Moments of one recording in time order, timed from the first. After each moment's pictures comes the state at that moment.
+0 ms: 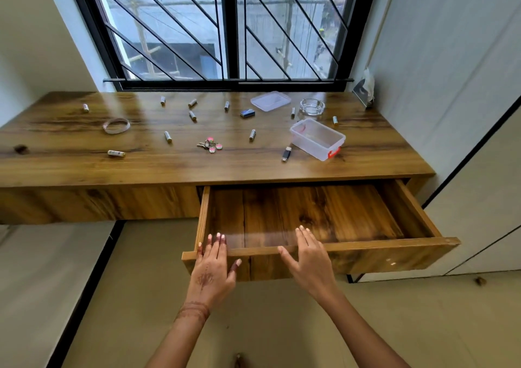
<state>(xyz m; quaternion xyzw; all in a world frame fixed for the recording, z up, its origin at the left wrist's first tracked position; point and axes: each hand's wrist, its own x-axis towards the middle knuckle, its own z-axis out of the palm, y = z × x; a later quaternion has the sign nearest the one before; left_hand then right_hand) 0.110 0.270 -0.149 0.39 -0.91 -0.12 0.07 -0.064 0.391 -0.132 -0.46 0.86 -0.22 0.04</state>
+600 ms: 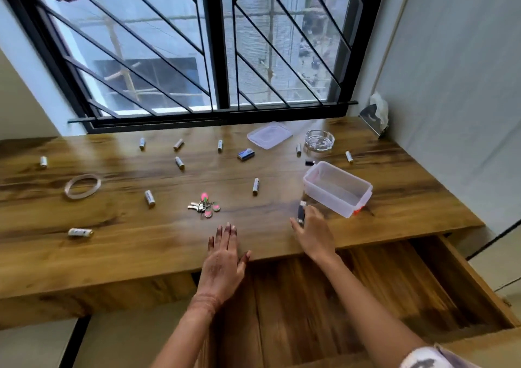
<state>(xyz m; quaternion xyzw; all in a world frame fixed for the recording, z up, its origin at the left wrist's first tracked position) -0.019 0.084 -0.108 0.36 -0.92 -0.14 0.06 -0.199 0.180 -0.083 -0.33 0.89 -0.31 0.05</state>
